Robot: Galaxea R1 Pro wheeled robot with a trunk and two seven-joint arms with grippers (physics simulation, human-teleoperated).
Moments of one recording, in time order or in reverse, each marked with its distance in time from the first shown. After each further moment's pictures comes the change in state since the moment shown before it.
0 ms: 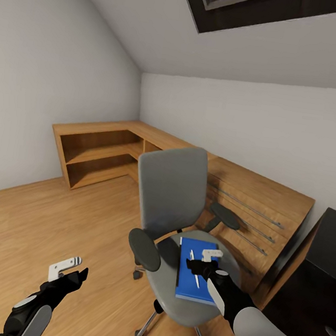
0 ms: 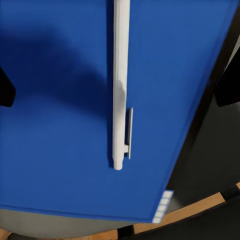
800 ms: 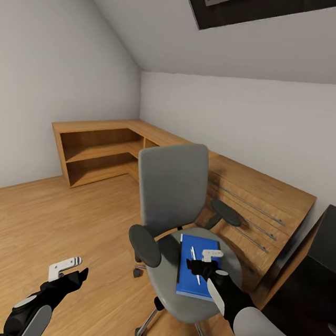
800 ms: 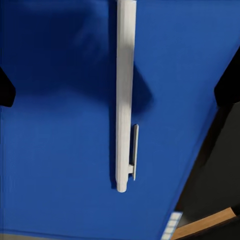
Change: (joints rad) left arm 0.000 0.000 0.000 0.000 0.000 0.000 -0.002; right arm 0.000 0.000 0.001 0.001 0.001 0.003 -0.008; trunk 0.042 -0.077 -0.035
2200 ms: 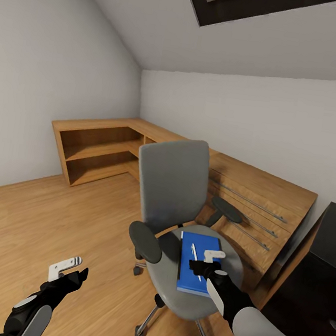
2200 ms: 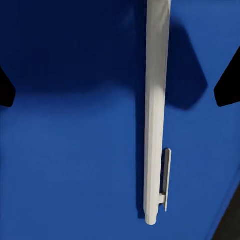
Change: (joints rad) left arm 0.000 0.000 0.000 0.000 0.000 0.000 0.000; right arm 0.000 0.005 0.000 0.002 0.000 0.014 -0.076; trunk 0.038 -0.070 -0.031
